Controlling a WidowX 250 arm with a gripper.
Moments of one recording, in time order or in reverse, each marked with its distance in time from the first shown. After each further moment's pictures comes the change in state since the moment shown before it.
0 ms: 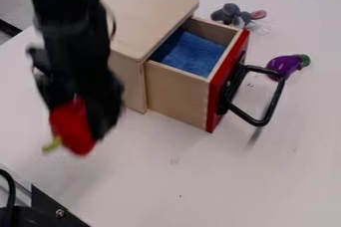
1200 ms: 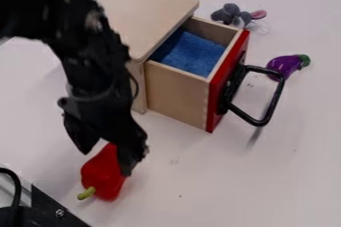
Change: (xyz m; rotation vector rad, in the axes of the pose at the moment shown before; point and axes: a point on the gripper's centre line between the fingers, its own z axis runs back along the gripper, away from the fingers) arm 0.014 -0.017 -0.028 -0.056 -0.084 0.019
